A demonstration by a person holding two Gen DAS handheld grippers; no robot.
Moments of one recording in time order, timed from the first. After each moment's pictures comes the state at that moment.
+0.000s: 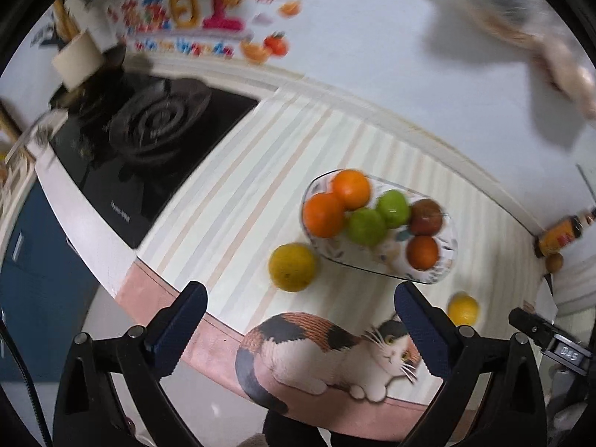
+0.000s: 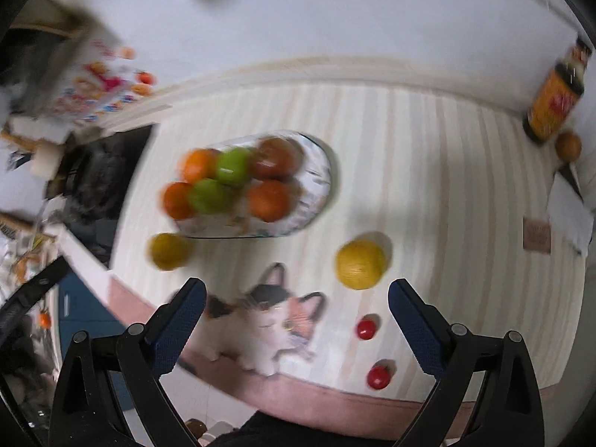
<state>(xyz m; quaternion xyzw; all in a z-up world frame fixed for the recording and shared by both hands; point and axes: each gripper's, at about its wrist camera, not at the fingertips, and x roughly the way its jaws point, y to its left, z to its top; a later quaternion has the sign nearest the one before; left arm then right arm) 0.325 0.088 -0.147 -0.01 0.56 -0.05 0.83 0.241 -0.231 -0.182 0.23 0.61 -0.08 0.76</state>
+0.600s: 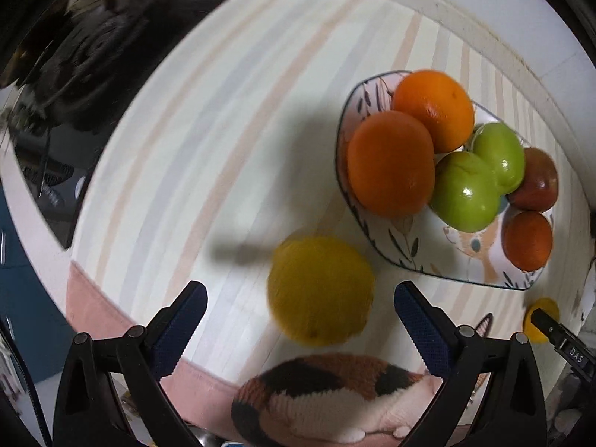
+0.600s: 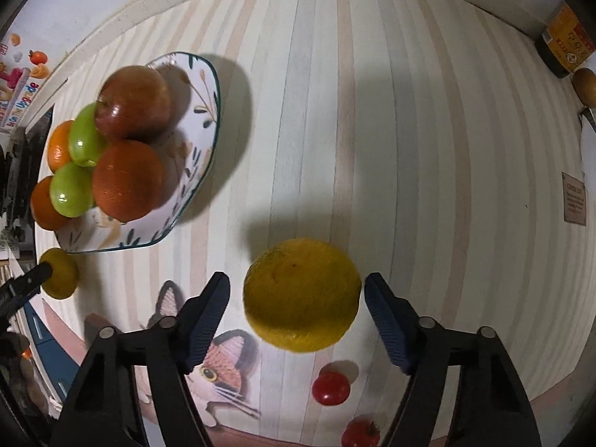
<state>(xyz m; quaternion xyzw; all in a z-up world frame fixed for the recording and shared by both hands) 0.404 0.070 -0.308 0.03 0.68 -0.05 0.73 0.271 -0.254 -0.323 0.23 0.68 -0.13 0.68</state>
